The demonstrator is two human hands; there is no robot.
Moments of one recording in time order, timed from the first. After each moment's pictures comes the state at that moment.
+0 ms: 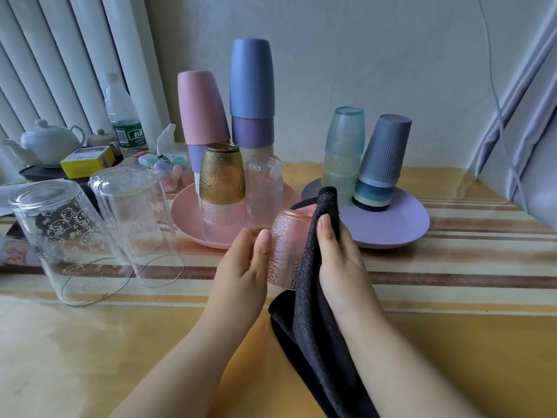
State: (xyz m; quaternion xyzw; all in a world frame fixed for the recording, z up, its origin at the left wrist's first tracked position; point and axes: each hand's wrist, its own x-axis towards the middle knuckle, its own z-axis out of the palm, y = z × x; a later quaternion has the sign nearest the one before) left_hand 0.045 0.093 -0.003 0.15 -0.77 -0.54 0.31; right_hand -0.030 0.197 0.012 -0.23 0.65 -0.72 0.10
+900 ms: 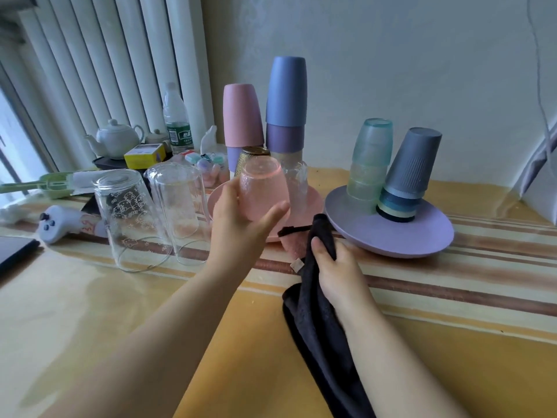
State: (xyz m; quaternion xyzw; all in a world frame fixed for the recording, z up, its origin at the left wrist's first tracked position) left_hand 0.042 0.068 0.031 0.27 -0.74 -0.43 0.43; right_hand -0.040 0.191 -0.006 -0.21 0.73 -0.63 0.16
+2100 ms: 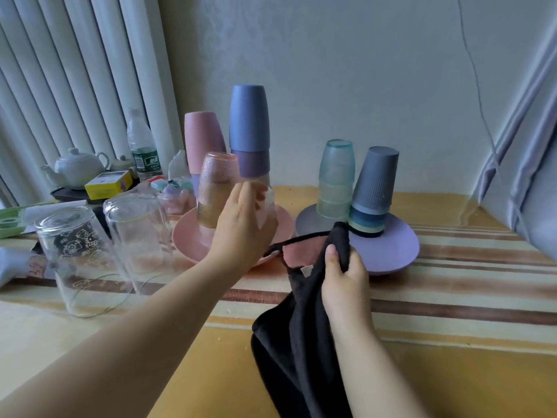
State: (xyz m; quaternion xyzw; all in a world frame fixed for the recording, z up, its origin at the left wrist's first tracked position) left_hand -0.024 0.065 0.046 0.13 -0.86 -0.23 0.44; right_hand -0.070 0.210 0.004 -0.12 0.71 -0.69 0.01
